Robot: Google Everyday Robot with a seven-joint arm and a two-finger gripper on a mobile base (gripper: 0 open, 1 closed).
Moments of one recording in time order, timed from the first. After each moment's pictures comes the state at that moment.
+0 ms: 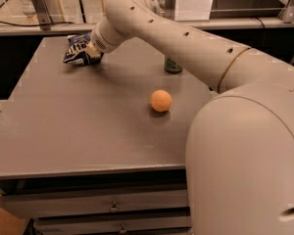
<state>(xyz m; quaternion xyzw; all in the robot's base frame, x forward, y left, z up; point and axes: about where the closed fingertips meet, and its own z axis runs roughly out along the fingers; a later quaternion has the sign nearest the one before) 0.774 0.167 0.860 -0.52 0.74 0.11 0.41</state>
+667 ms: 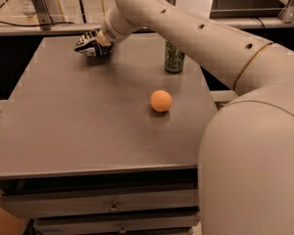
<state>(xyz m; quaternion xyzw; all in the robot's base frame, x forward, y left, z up) 0.781 0.132 0.895 -0.50 0.75 0.08 0.43</state>
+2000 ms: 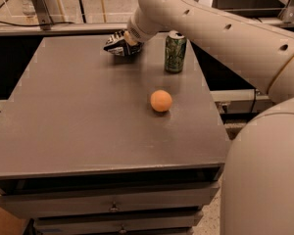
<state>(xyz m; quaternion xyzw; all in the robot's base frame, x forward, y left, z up) 0.784 0.039 0.895 -0.44 0.80 0.01 0.42</state>
